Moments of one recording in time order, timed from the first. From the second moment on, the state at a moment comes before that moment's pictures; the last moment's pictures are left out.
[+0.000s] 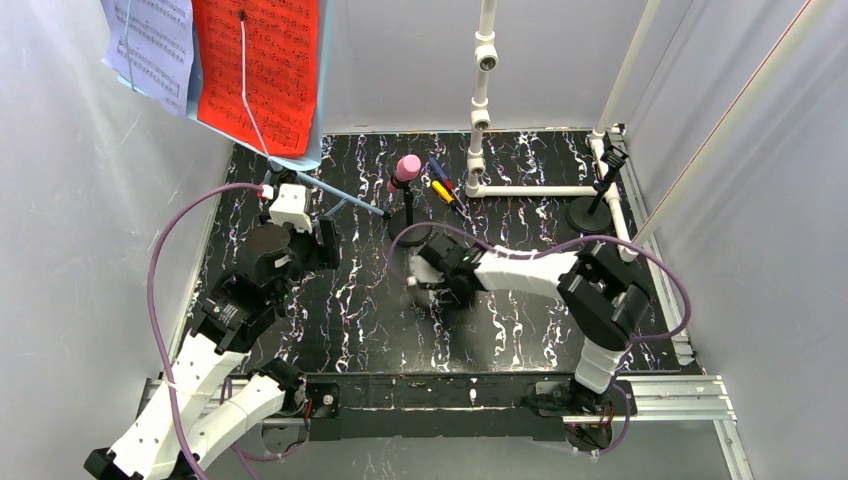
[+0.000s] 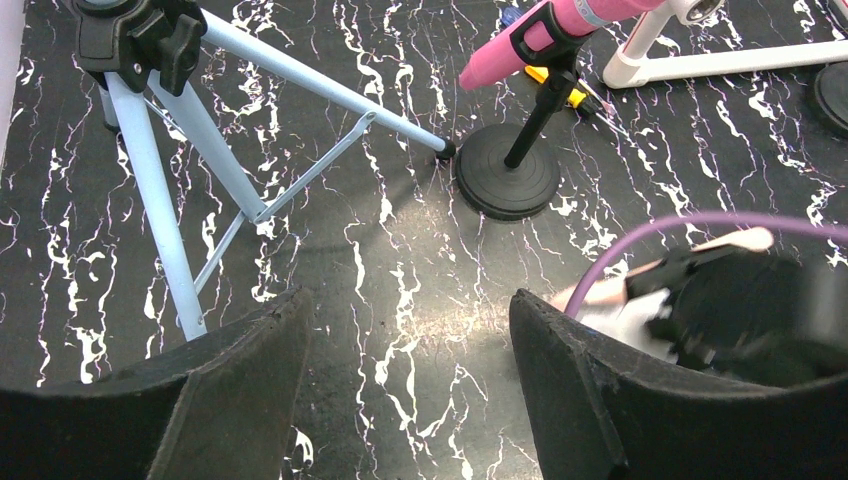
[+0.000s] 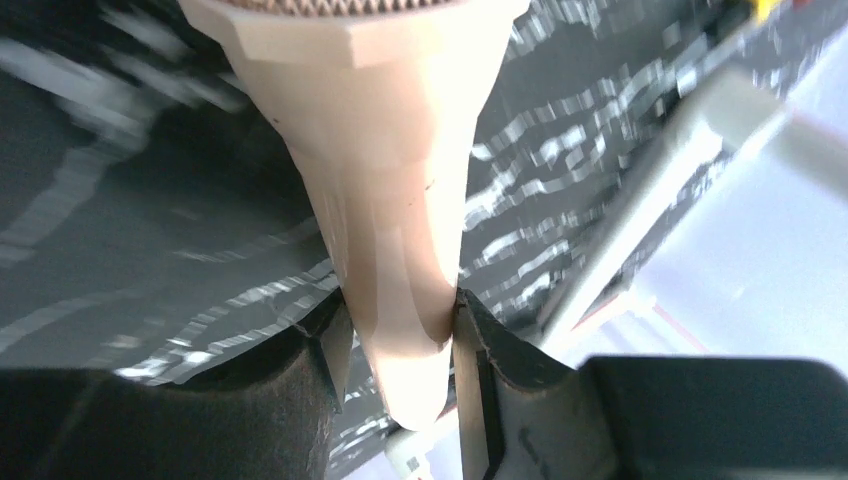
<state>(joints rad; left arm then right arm) -0.54 0.69 0.94 -0.60 -0.32 -0.17 1.00 1.78 1.07 -0.48 0.47 -0.81</state>
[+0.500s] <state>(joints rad) -0.54 0.69 0.94 -0.59 -0.30 -0.17 0.63 1.73 1.02 -0.29 0.59 -0.93</state>
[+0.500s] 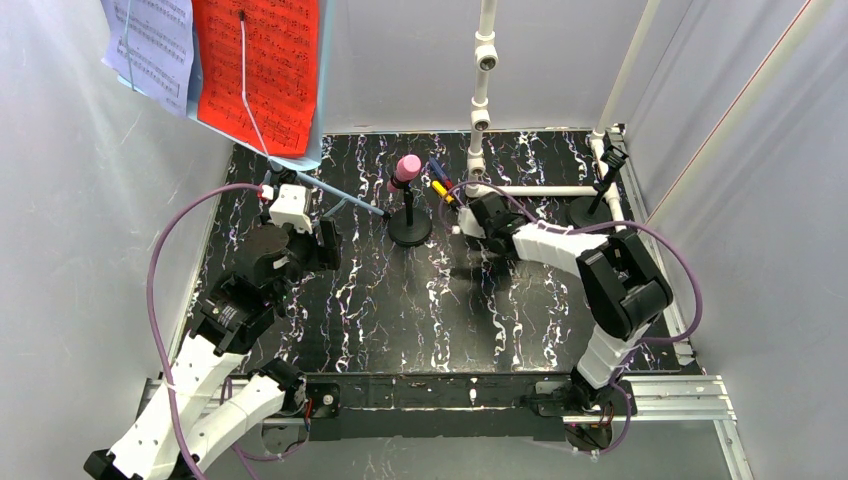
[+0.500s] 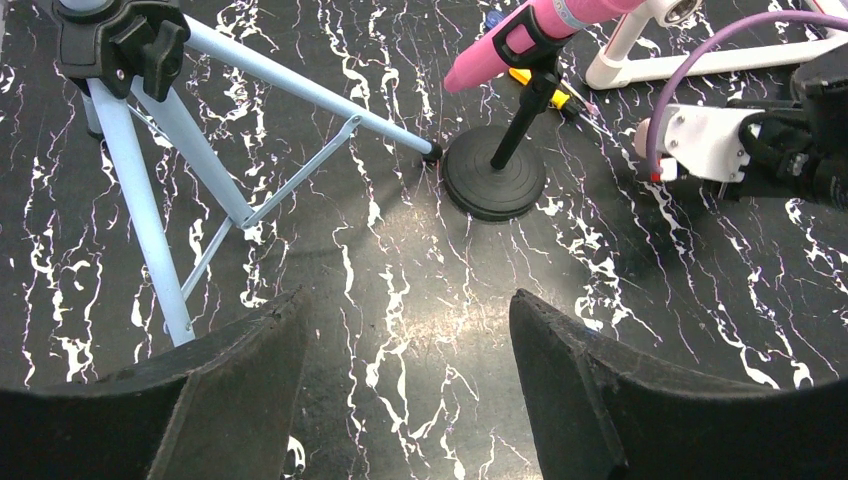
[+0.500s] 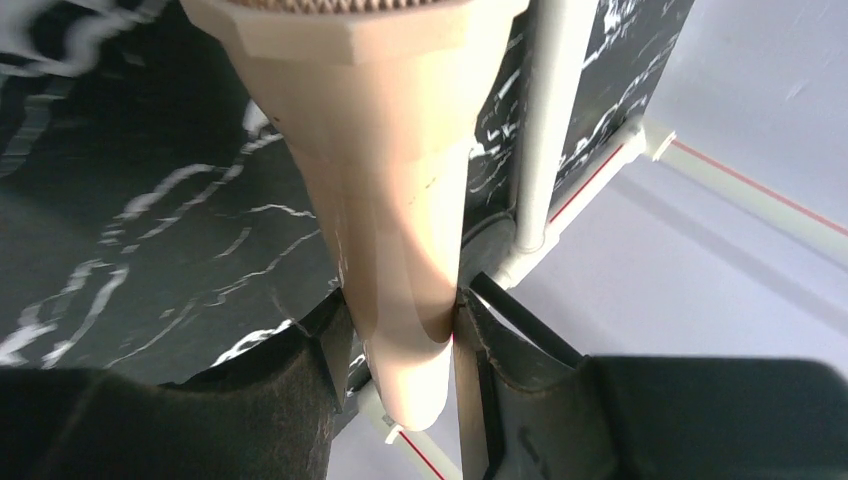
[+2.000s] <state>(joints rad) -0.53 0.70 0.94 -0.58 -0.22 -0.18 0.50 1.79 1.09 -0.01 0.67 -1.01</state>
